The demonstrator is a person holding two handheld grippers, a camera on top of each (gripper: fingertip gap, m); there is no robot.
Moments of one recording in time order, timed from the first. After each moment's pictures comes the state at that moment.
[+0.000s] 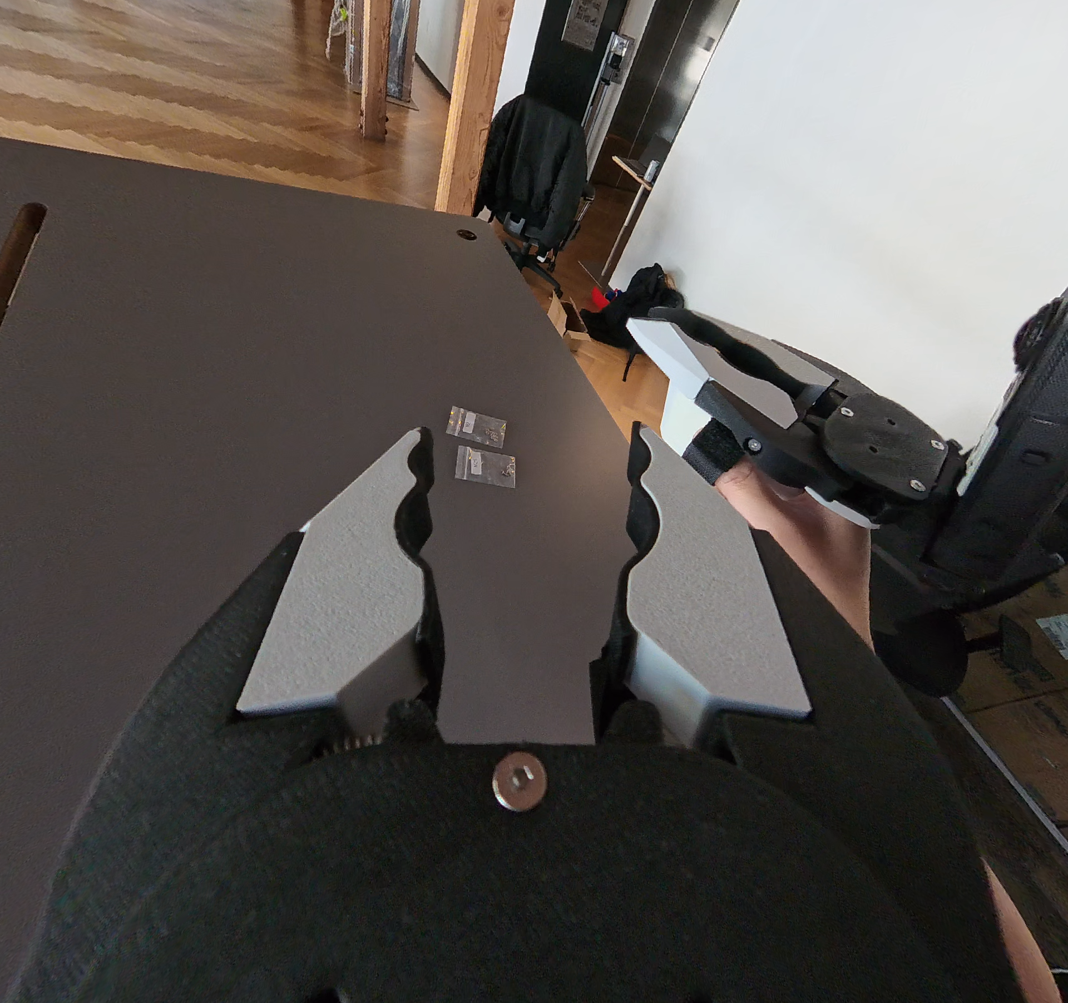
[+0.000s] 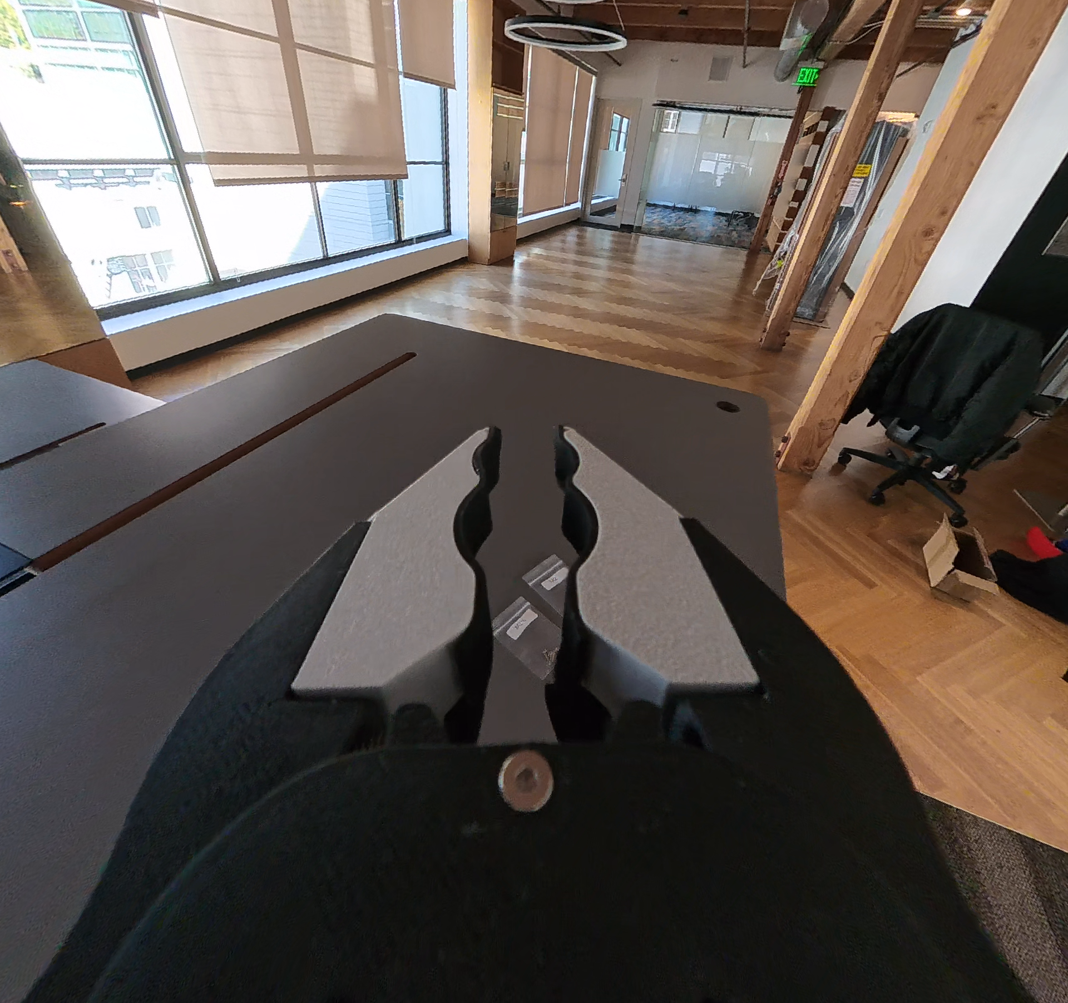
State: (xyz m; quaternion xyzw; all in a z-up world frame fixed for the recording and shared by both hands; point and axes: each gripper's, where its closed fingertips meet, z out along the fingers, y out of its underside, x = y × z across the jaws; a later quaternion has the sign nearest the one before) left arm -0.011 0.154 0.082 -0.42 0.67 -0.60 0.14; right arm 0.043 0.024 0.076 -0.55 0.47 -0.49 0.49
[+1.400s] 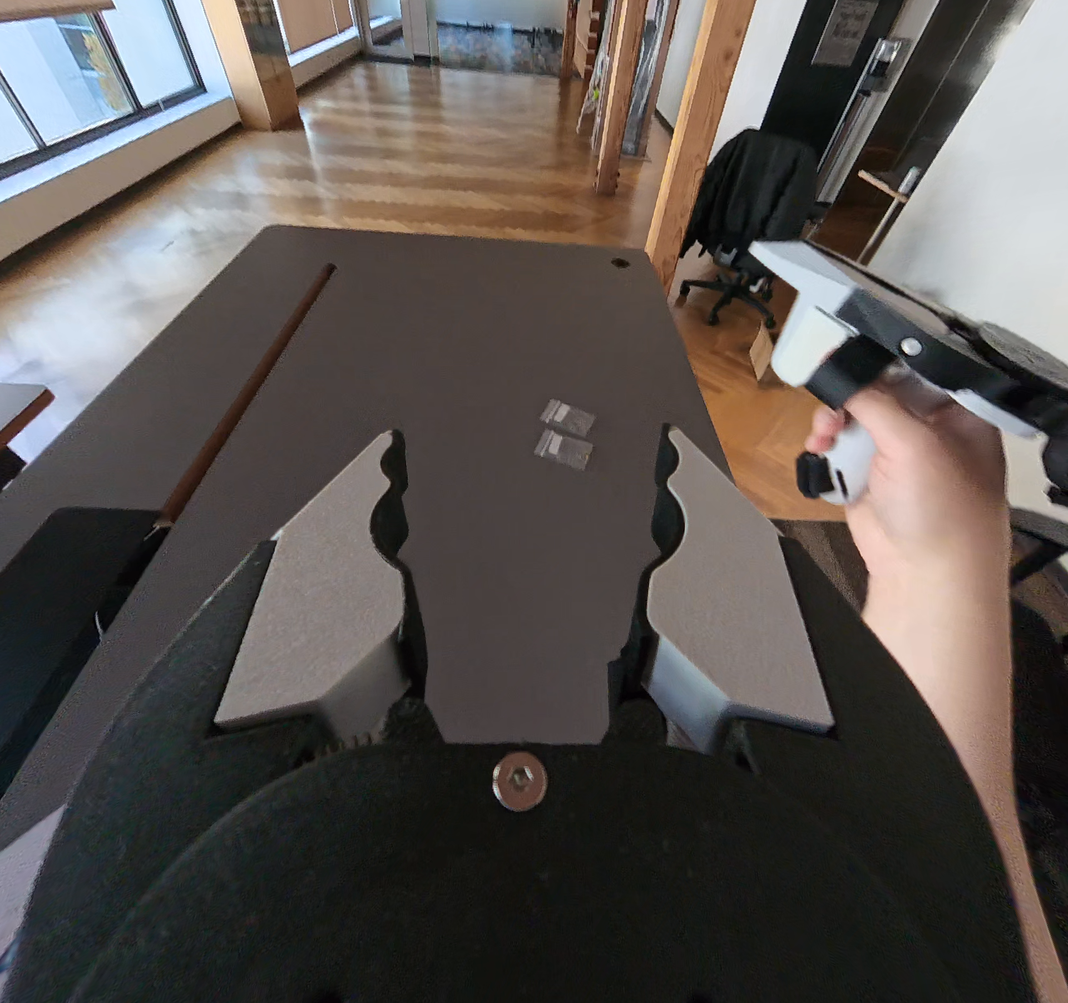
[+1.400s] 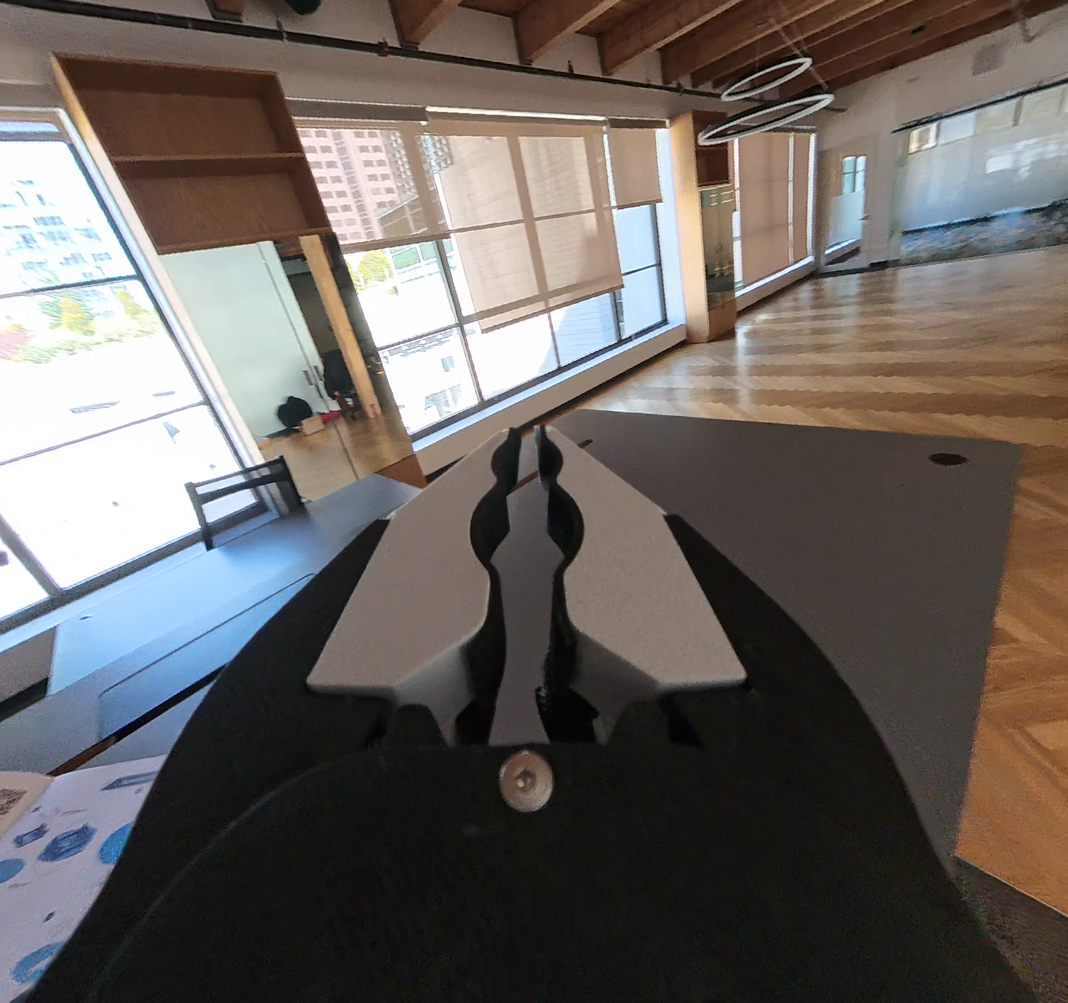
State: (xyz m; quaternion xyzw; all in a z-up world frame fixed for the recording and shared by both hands) left arm -0.110 0.139 0.115 -0.49 0.63 -0.50 0.34; right arm -0.001 -0.021 0.127 -0.51 0.40 -0.33 0.69
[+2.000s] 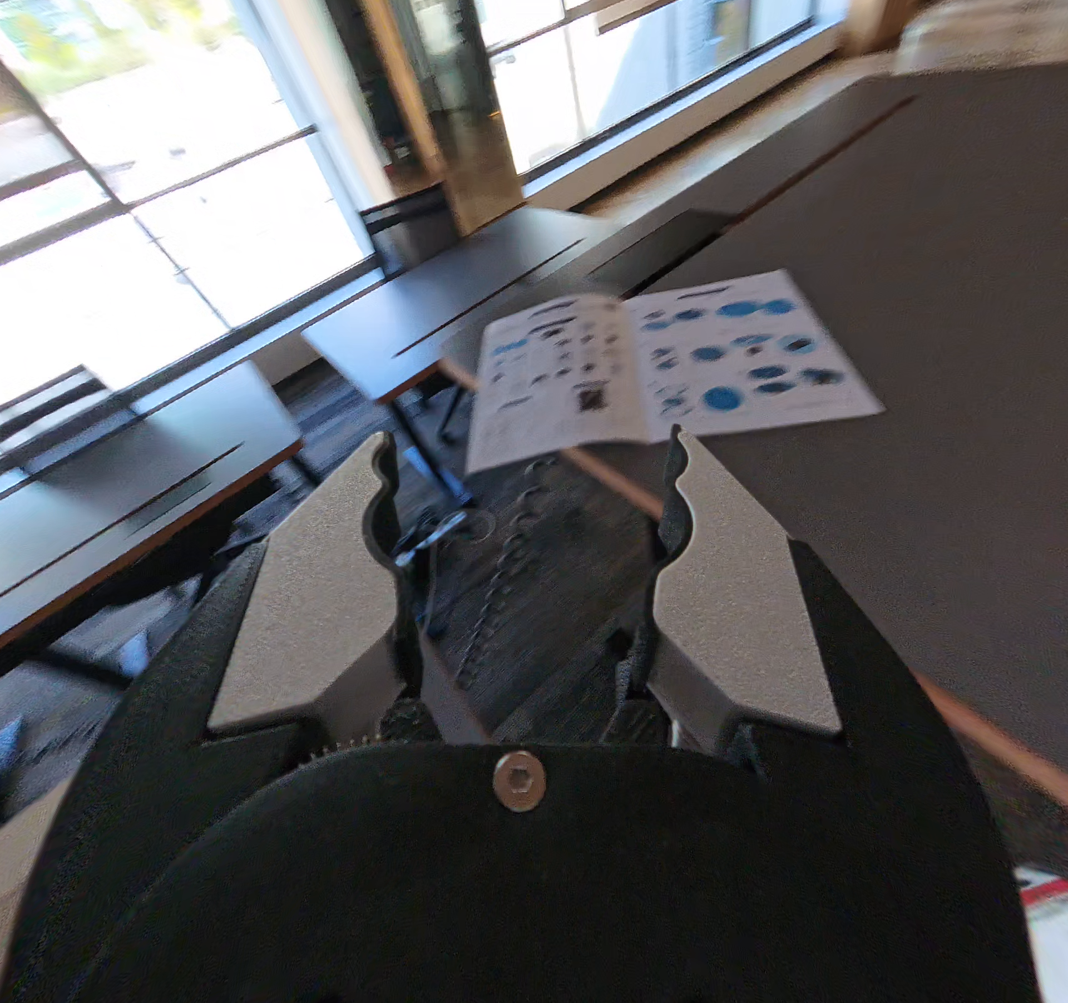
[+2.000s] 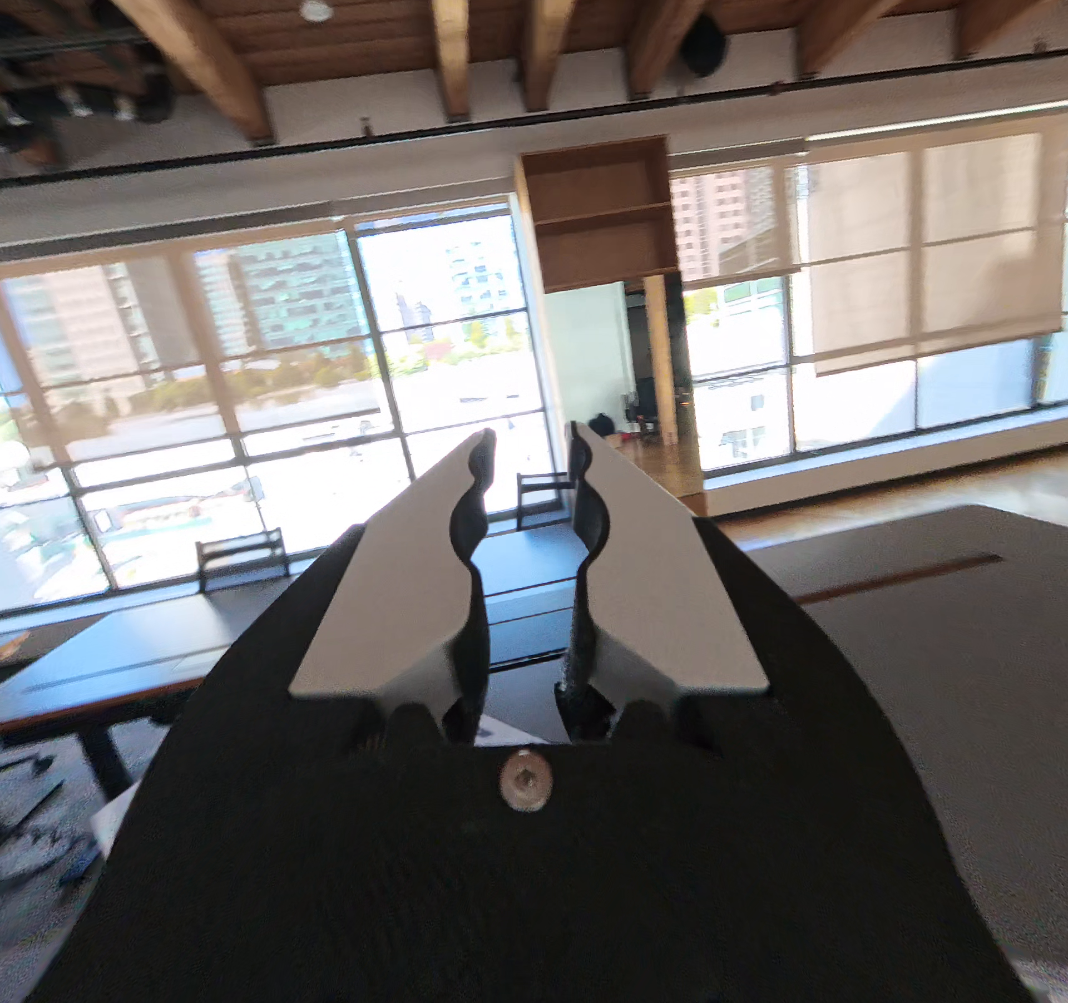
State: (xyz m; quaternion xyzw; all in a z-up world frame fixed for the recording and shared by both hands) left arm -0.602 0.287 0.079 -0.67 0.43 -0.19 0.58; right arm -0.092 0.109 0.191 -0.54 0.18 -0.12 0.81
